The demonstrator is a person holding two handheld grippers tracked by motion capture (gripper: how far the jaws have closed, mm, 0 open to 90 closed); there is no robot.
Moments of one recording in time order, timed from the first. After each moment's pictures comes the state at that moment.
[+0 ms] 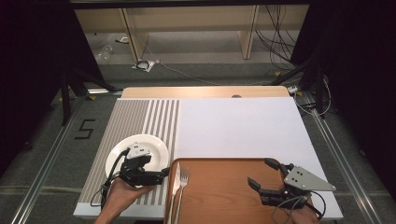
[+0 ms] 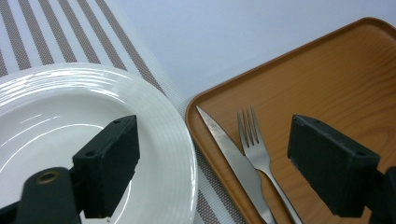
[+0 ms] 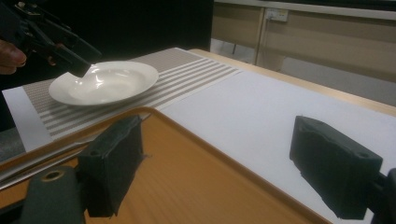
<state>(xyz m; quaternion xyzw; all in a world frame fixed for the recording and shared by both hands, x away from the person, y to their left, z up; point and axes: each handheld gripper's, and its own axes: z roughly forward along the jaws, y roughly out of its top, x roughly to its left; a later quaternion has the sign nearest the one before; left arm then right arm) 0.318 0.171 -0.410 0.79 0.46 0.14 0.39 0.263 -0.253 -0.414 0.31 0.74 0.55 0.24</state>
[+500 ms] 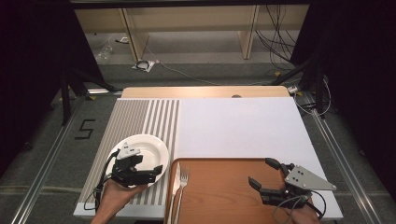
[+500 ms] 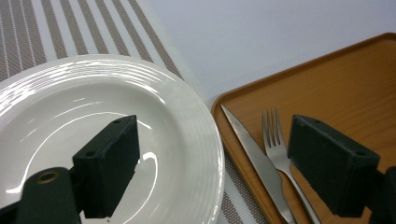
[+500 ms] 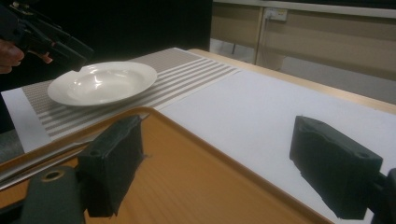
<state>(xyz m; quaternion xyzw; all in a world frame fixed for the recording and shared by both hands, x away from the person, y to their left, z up) 0.315 0.190 -0.411 0.76 0.50 0.16 0.39 0.265 -0.255 -0.416 0.31 0.74 0.55 0.24</state>
